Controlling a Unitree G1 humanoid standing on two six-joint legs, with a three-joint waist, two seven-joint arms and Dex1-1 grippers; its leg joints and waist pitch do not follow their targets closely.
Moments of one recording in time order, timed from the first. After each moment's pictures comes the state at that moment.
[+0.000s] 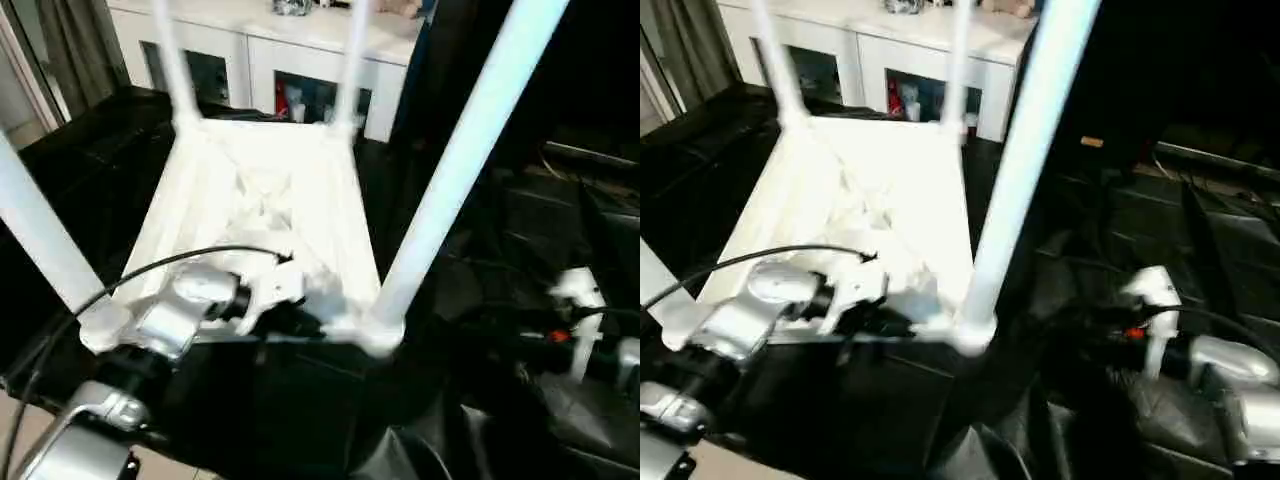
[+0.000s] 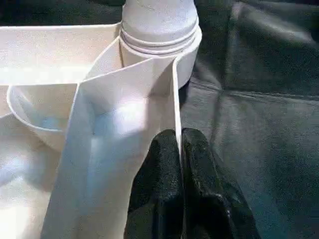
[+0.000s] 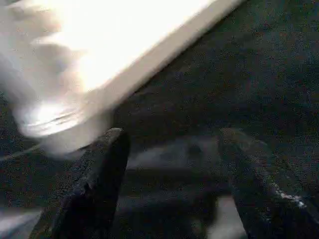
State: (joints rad) left arm -0.53 0.41 -0.37 0.49 -0.01 0.01 -1.38; right arm -0.10 -0.58 -0.19 0.26 0.35 0.31 0.99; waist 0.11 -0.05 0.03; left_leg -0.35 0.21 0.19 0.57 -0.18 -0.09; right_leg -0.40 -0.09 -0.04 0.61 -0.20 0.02
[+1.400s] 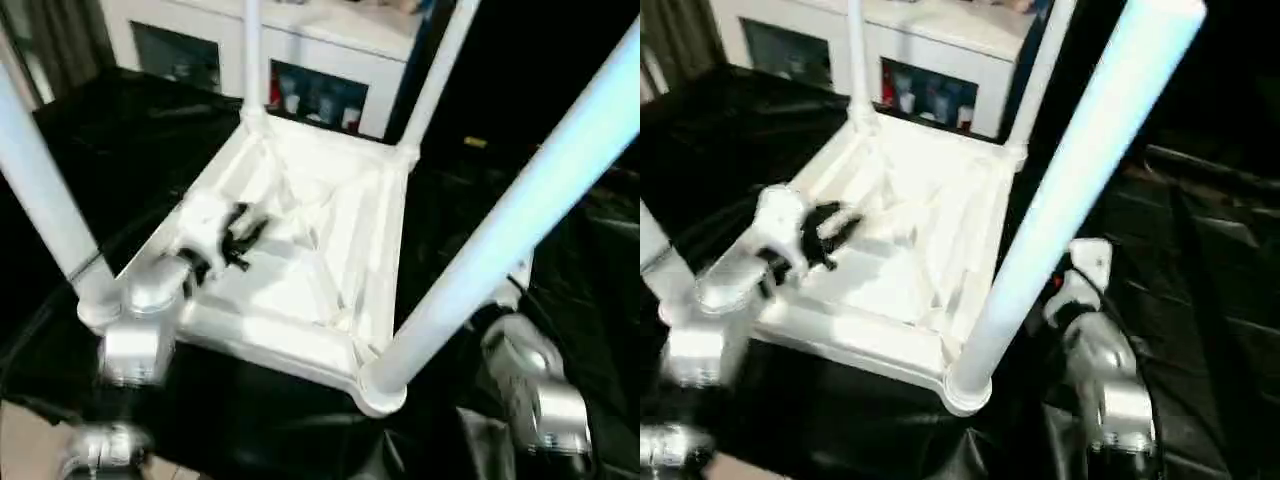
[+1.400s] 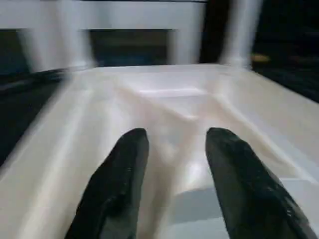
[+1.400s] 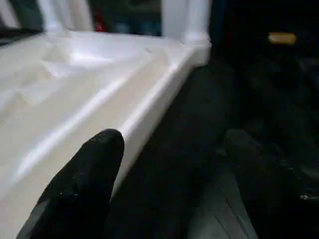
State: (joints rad) left arm -0.32 0.22 0.13 0.23 -0.06 0.06 -0.43; right arm -0.12 -0.09 -0.15 0.09 0.19 0.20 0.24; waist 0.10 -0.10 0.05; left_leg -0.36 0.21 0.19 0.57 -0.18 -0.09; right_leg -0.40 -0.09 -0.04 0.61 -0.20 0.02
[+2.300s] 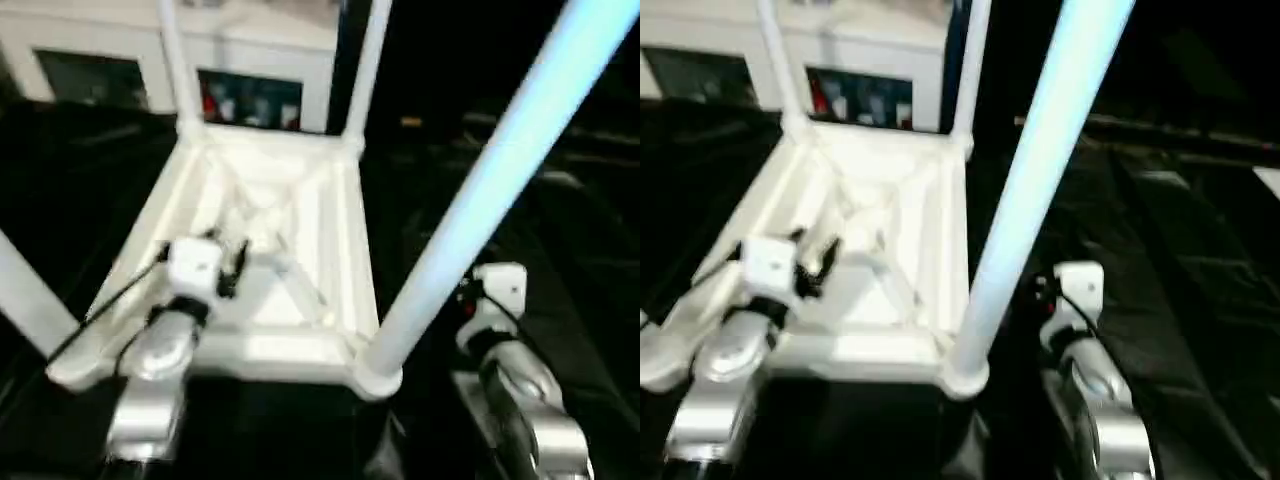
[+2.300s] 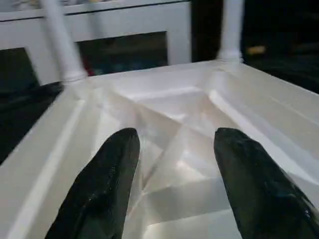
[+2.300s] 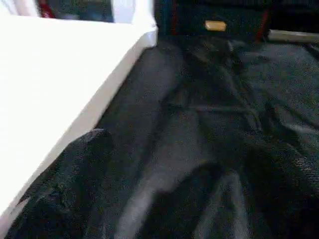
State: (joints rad) left arm -0.12 0.12 0.07 0.02 0.07 0.04 -0.19; right arm -0.04 -0.10 -0.06 -0.04 0.13 0.22 0.23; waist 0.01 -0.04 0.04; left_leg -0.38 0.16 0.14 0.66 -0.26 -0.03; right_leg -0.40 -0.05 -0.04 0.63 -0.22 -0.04
